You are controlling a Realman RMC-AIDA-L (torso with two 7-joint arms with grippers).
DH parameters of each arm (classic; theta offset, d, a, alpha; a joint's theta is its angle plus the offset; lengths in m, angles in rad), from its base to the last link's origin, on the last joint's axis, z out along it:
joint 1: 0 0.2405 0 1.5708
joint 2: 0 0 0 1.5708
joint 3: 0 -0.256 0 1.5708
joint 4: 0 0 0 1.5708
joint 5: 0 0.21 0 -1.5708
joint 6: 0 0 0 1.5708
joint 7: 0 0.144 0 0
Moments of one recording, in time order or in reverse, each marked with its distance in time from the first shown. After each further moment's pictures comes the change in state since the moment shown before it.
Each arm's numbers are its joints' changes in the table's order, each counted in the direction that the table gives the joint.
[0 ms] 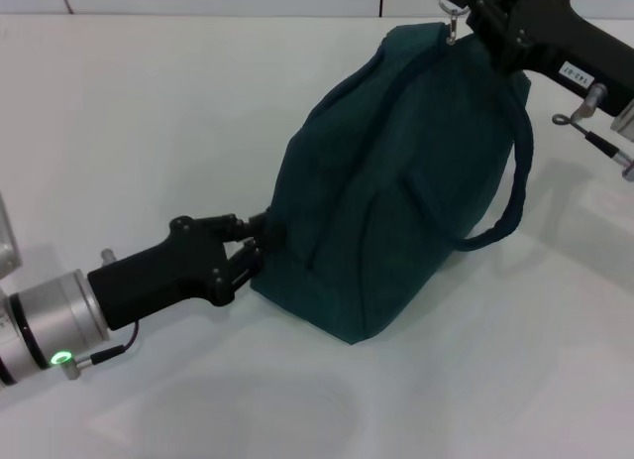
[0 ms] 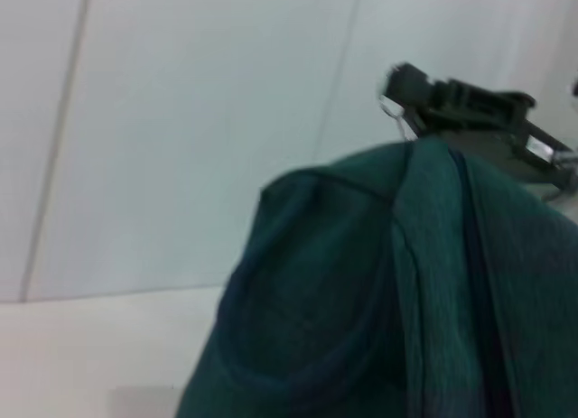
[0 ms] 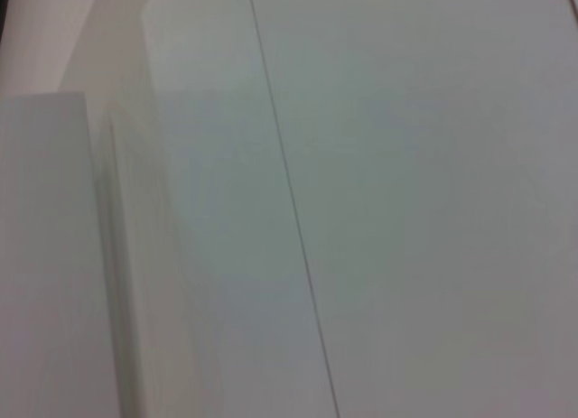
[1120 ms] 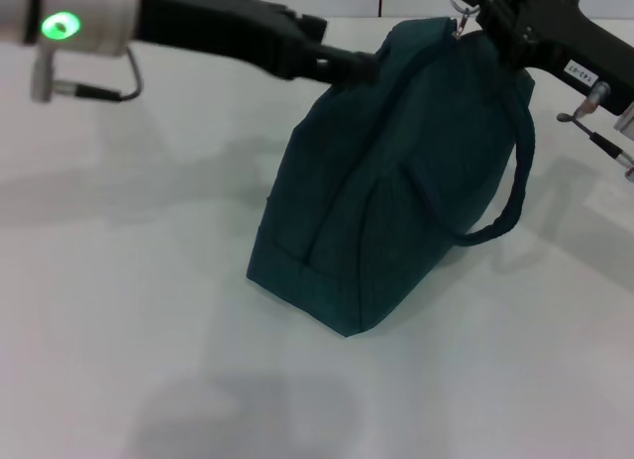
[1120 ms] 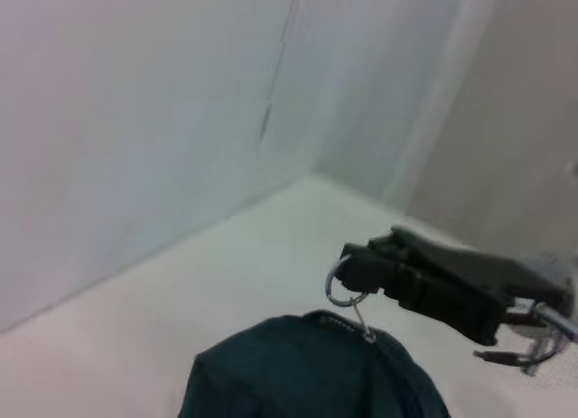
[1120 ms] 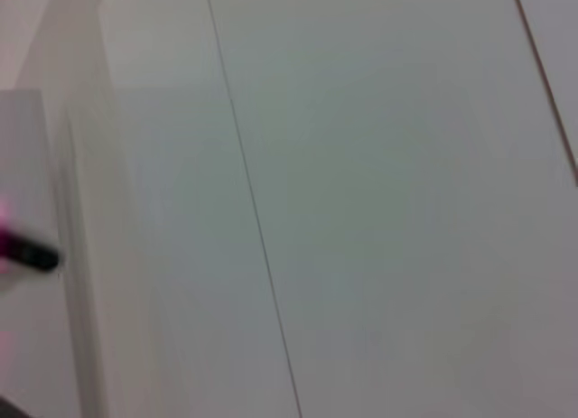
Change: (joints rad) left arm -0.190 -0.005 -0.342 1.217 0.355 0.045 -1.433; right arm 0.000 -0.001 -0.002 0.023 0.031 0.034 -0.007
